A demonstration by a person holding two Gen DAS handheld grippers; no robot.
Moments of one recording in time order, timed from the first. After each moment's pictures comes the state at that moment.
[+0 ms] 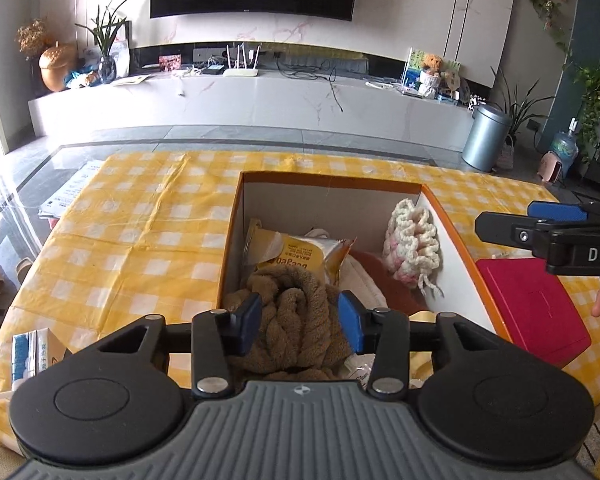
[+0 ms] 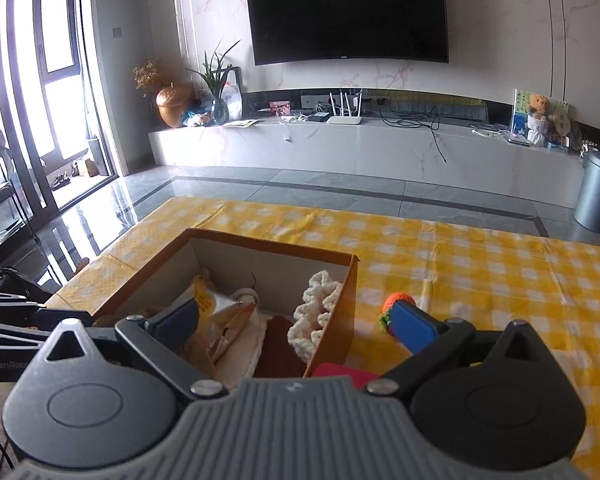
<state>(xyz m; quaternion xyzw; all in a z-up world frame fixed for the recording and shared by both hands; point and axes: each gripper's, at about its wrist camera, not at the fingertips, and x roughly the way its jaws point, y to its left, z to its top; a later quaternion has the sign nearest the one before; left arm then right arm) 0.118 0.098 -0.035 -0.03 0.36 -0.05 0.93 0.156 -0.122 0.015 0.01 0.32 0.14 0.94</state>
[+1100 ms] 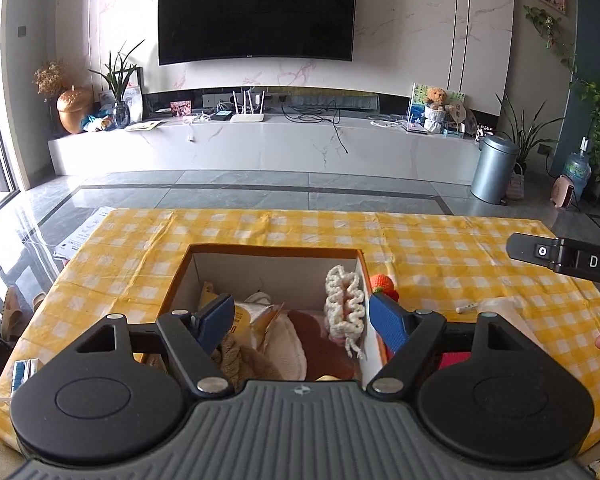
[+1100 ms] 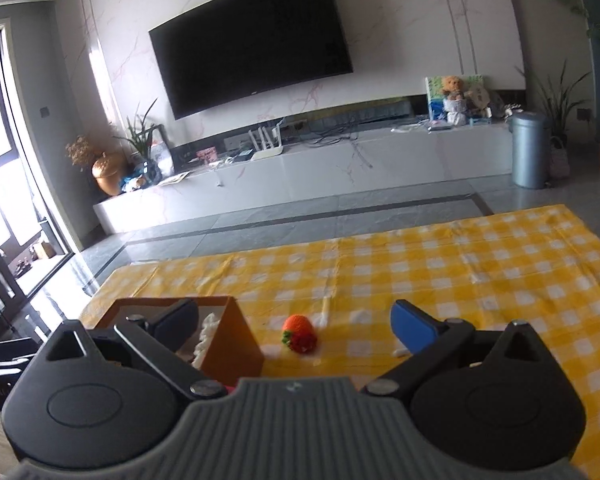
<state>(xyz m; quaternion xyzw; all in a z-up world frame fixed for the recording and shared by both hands) 0.115 -0.003 0.019 -0.01 0.30 0.00 0.95 0.125 -0.245 0.051 0.10 0.27 0.03 0.96</state>
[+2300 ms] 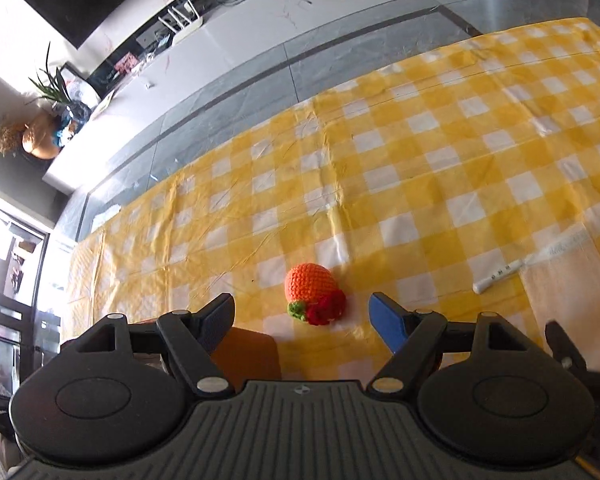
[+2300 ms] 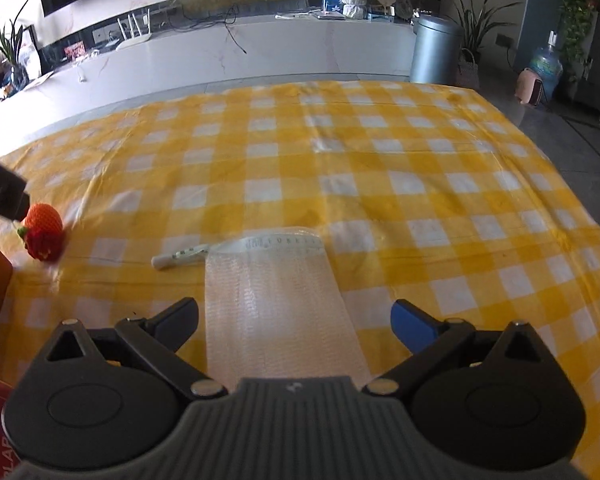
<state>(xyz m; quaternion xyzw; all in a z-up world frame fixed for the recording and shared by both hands) 0.331 -0.197 -0.098 0.23 0.52 0.05 0.82 0.215 -0.345 -0.115 0.05 0.45 -0.11 0.88</state>
